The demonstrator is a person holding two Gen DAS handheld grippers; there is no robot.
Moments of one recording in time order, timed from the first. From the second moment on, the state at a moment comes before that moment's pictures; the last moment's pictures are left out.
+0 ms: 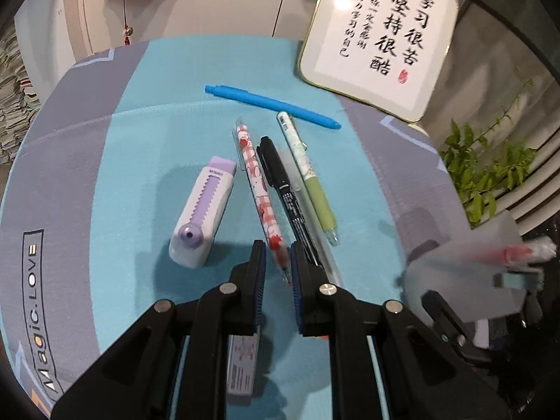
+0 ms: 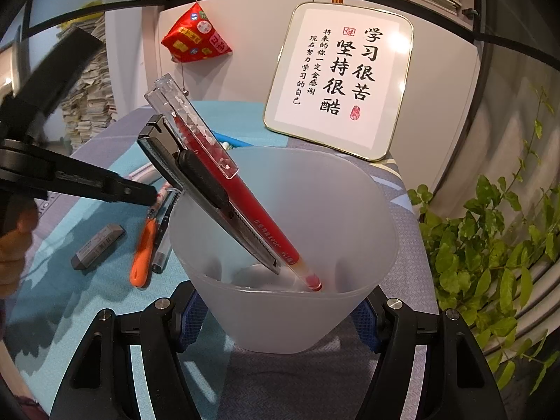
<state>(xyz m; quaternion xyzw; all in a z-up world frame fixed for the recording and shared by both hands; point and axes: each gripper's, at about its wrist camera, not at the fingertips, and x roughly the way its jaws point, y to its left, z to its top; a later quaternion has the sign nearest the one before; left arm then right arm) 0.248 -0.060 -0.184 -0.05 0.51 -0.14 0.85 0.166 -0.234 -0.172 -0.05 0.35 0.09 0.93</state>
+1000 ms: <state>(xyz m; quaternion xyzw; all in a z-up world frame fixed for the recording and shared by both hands) 0.168 0.005 -0.193 0.02 0.52 -0.11 0.84 0.166 -0.231 -0.172 -0.06 0.35 0.08 0.93</state>
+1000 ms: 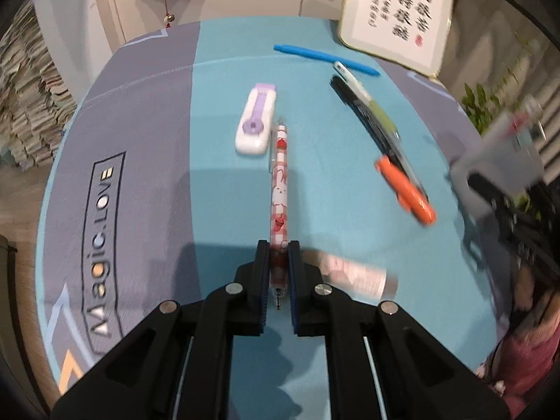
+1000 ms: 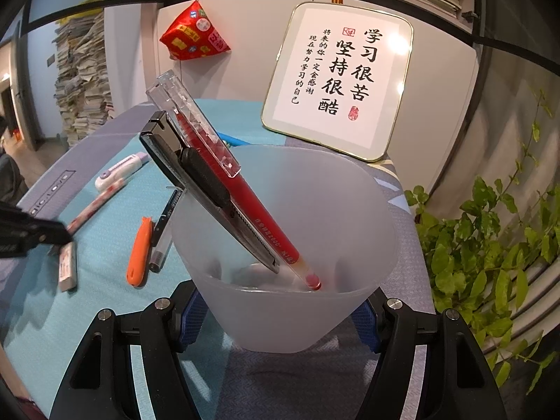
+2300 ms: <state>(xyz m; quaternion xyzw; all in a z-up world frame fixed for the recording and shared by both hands) 0.193 -0.028 -0.118 0.04 0.43 -0.14 0.89 0.167 -0.233 -0.173 -0.06 0.36 0.08 0.93</state>
